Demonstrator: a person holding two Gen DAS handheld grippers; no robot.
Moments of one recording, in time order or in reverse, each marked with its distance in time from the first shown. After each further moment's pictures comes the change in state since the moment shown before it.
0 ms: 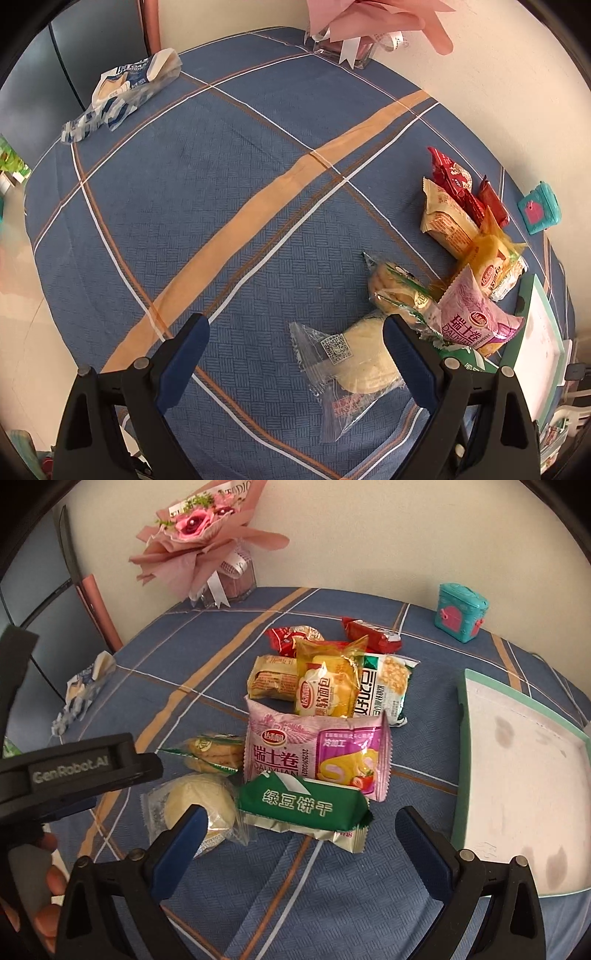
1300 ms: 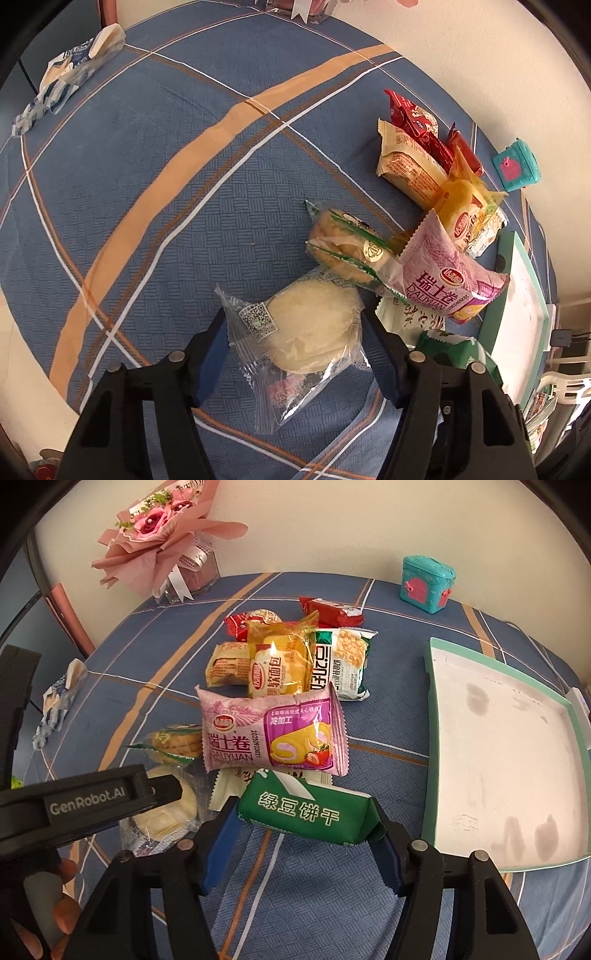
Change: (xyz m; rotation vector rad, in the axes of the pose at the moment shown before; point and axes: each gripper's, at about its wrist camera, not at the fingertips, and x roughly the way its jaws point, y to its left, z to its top) left arm 0.021 -0.040 -0.012 0.077 0.136 -0.109; right arm -0.008 -0.026 -0.005 0.108 0.055 -0.057
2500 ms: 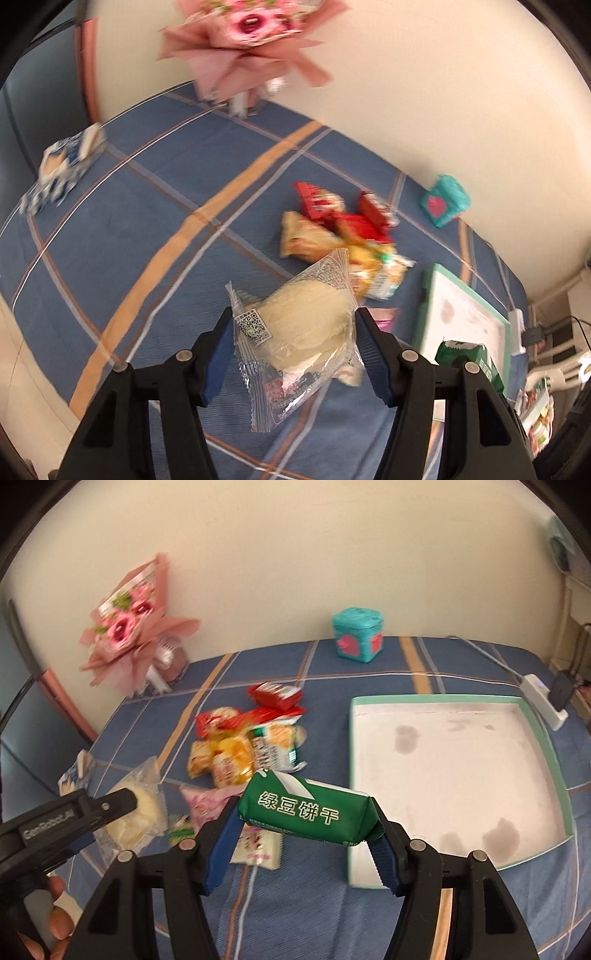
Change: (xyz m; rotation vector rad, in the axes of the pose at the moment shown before) left arm -0.100 -0.065 -0.008 0.146 -0.268 -0.091; right arm -0.078 -0.081 0.018 0.247 -0.211 -0.015
